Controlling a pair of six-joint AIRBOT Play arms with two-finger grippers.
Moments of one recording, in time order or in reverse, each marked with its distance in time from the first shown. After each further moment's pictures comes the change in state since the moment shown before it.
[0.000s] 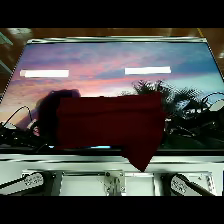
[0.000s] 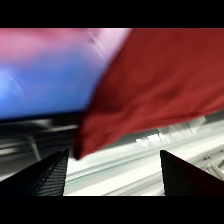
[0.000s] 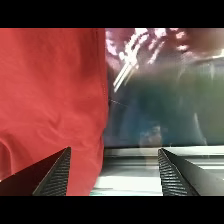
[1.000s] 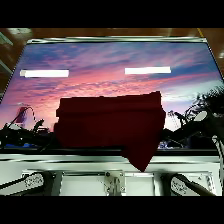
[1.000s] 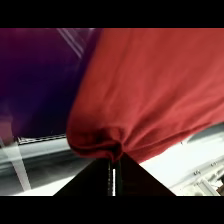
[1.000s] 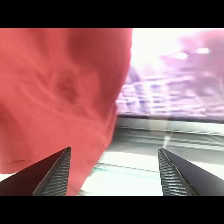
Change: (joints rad) left arm -0.050 0.001 -0.037 -0.082 0.063 -0.011; right arm 0.090 0.001 -0.214 0.055 0.004 -0.049
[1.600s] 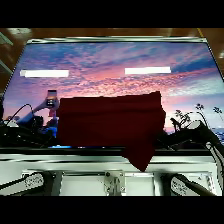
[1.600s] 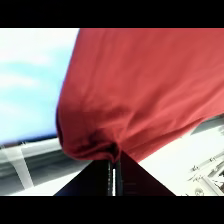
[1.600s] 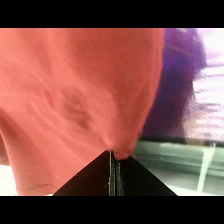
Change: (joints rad) left arm 0.000 0.003 0.050 -0.004 -0.027 0.029; right arm 0.014 0.000 -0.156 0.158 -0.177 -0.019
